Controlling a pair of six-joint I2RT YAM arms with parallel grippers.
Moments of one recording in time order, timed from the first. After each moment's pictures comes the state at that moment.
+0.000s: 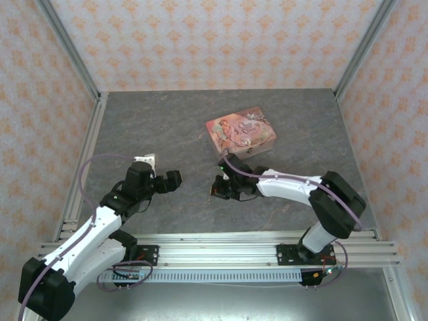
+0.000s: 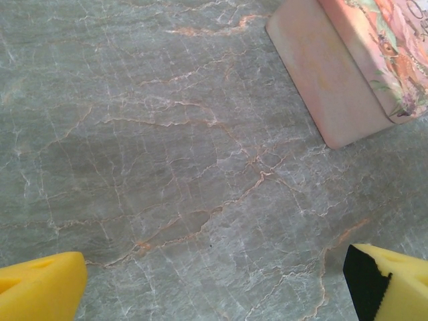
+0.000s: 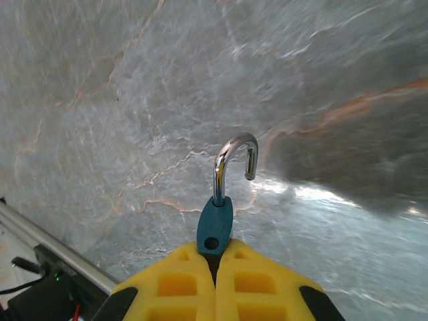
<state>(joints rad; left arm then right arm) -0.37 0.82 0.47 -0.34 0.00 -0.54 0.85 1.59 0.88 -0.26 -0.33 1.00</state>
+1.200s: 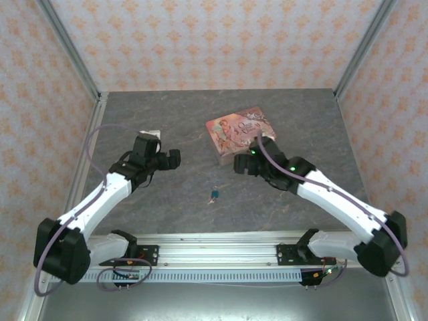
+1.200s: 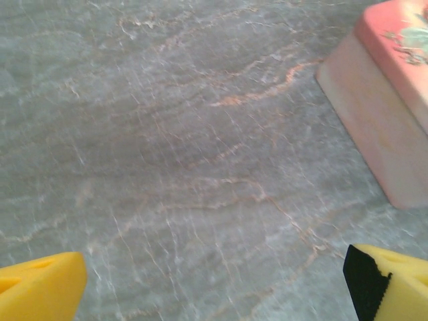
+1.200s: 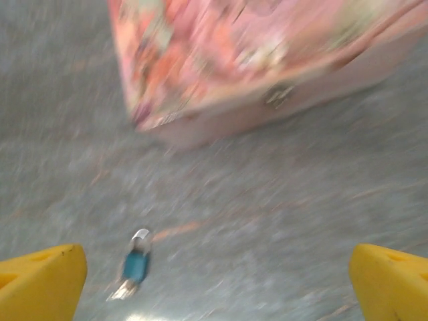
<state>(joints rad) -0.30 1.19 0.80 -0.40 -0.12 -0.33 0.72 1.13 0.99 -0.70 0.28 0.60</state>
